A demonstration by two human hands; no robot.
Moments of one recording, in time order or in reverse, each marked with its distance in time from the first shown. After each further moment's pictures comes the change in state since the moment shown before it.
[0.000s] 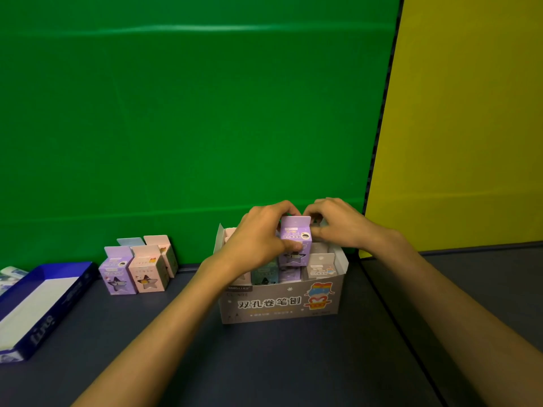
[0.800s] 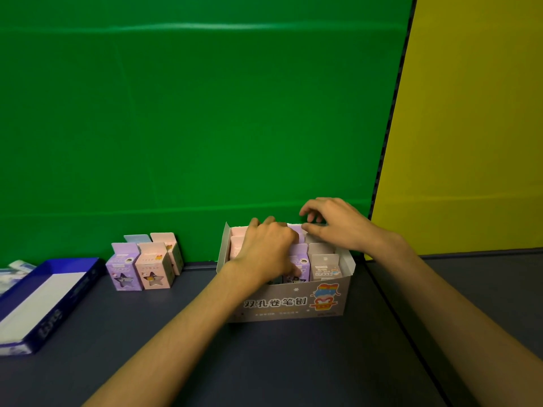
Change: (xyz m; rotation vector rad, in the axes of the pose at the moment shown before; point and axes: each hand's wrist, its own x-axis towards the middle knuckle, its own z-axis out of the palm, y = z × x) left_hand 0.001 -0.010 0.030 0.698 -0.152 0.001; right_hand 0.000 -0.015 0.000 0.000 0.050 -0.001
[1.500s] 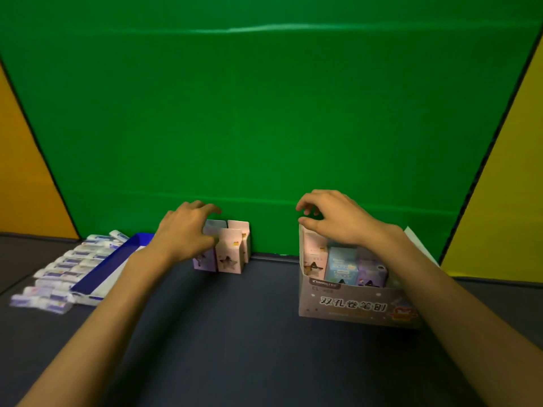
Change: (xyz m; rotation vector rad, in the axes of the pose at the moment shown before) left_hand -0.140 -0.218 -0.013 -0.165 -0.049 -0.498; right_hand 0.066 -0.120 0.034 -0.028 -0.063 -0.200
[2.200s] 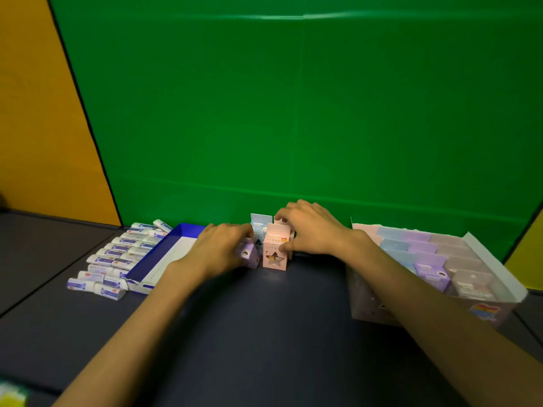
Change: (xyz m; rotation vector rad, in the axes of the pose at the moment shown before) left_hand -0.014 -0.060 0.040 -0.051 -0.045 0.162; right_hand 0.071 -0.108 0.073 -0.224 -0.187 -0.083
